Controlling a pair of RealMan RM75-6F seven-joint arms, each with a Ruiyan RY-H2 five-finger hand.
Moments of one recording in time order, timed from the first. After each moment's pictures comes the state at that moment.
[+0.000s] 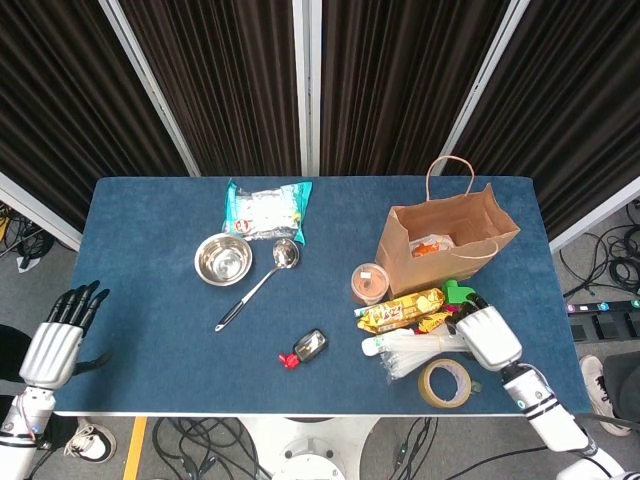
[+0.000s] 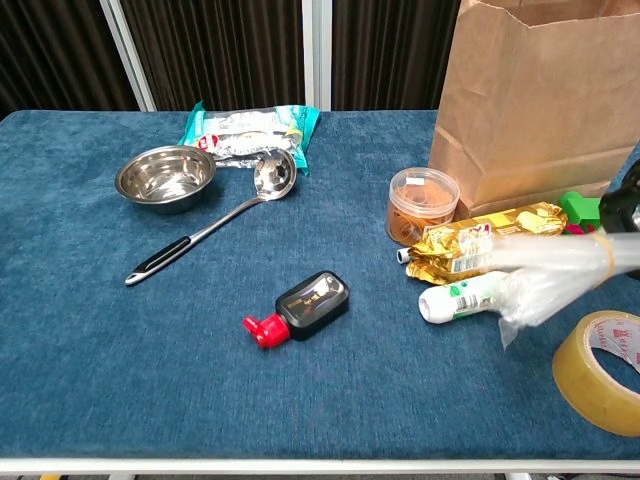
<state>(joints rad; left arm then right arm) -0.15 -1.36 0.01 -1.19 1.61 1.52 -0.16 0.39 -1.33 -0.04 -1.36 -1.67 1.26 -0.14</state>
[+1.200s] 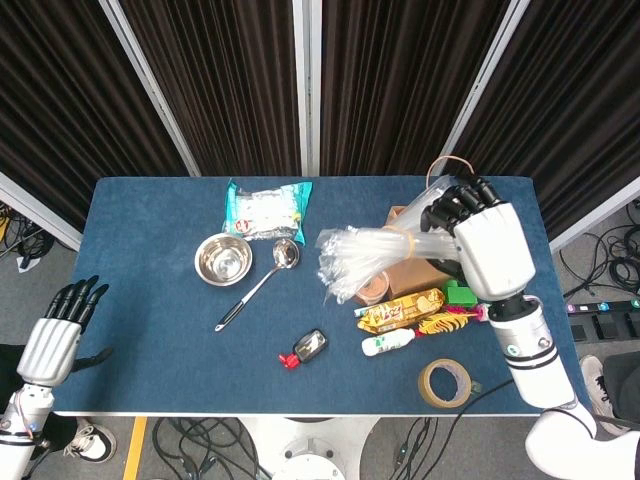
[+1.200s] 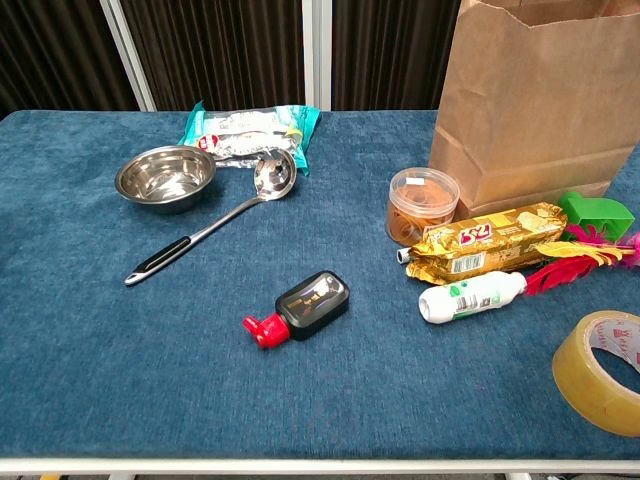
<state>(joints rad) -0.16 -1.33 0.00 -1.25 1.62 1.53 -0.15 0.60 -1.04 0.42 -2.03 -1.37 1.35 -0.40</state>
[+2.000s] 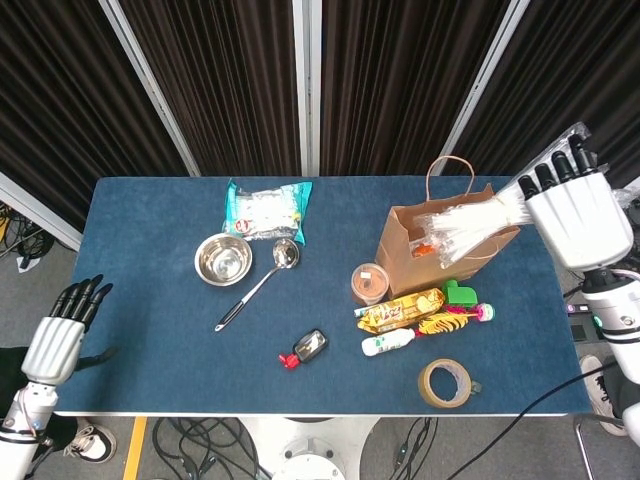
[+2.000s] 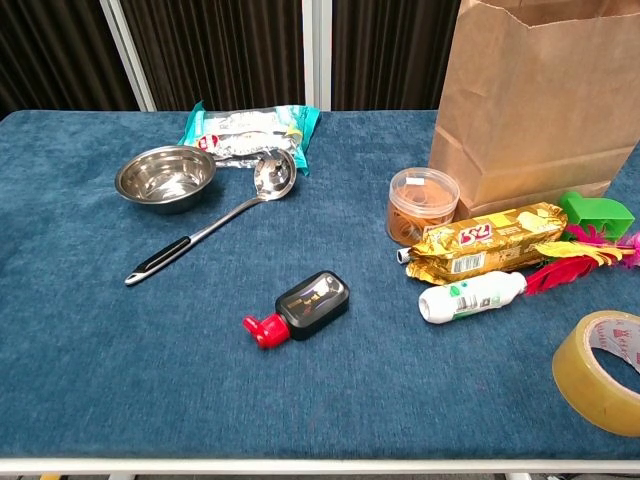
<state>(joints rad) -0.16 -1.34 0.00 -1.23 1.62 1.53 -0.17 0.55 -0.74 0.33 -1.76 -1.47 1.28 -0.64</state>
